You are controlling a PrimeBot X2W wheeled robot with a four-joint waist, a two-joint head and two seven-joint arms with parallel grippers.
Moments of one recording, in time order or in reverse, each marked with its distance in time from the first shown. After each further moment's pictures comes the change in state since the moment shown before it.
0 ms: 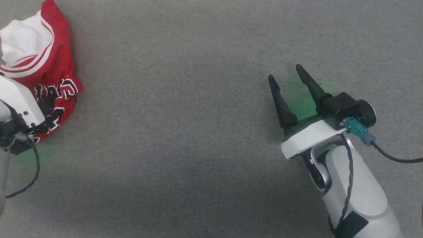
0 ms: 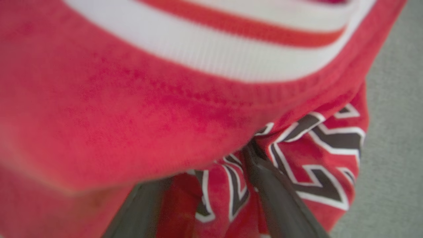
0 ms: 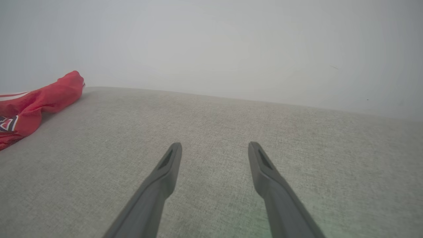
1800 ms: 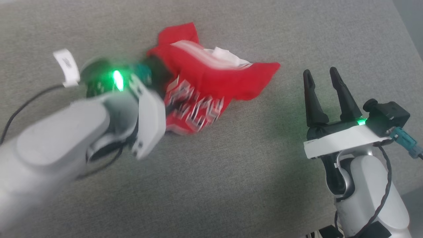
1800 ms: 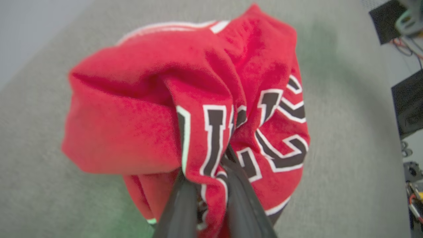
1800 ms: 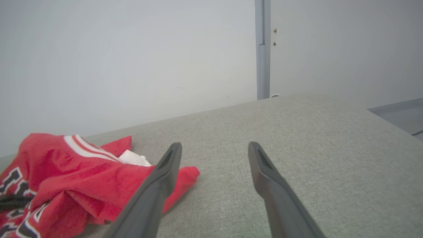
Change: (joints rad) left arm -0.298 0.152 -1.027 -0.750 -0.077 0.000 -0.298; right arm 0.099 0.012 -0.133 -0.123 0.218 0.000 -0.001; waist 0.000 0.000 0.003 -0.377
